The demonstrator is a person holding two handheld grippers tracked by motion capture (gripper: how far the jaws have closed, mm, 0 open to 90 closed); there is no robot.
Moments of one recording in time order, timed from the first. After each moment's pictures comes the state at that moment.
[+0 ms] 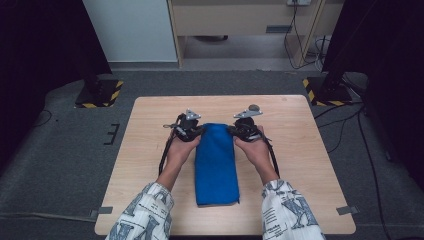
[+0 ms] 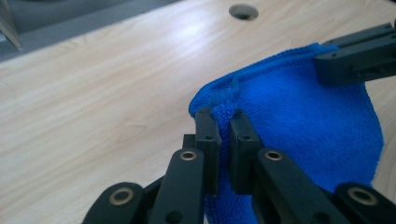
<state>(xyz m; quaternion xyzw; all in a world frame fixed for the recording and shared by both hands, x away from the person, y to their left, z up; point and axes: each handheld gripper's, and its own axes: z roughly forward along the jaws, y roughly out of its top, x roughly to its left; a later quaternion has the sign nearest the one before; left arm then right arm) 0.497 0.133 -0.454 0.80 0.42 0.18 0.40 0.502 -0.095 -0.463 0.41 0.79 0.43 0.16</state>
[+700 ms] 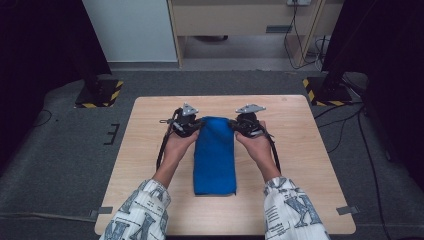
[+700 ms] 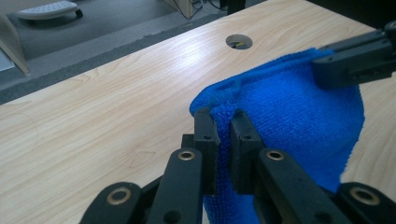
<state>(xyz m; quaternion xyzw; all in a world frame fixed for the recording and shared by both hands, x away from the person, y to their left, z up) 0.494 0.138 -0.435 0.79 0.39 0.20 0.43 0.501 -0.098 -0.442 0.41 0.78 0.44 0.18</state>
